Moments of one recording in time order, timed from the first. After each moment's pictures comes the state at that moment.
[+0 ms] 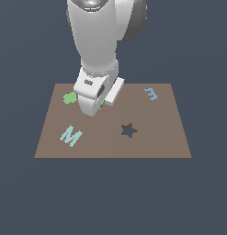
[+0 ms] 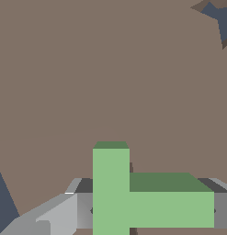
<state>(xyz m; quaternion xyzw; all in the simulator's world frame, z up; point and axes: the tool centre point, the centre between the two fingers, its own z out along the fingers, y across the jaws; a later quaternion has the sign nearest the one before) -0.058 -0.036 0.040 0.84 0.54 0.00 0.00</state>
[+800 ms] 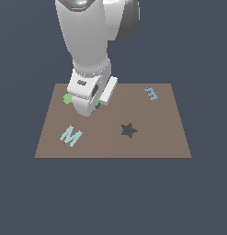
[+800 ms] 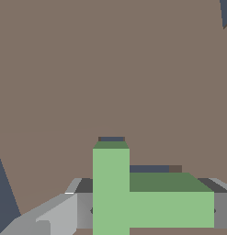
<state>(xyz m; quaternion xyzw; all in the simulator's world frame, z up) -0.058 -0.056 0.040 0.82 0.57 0.00 0.00</state>
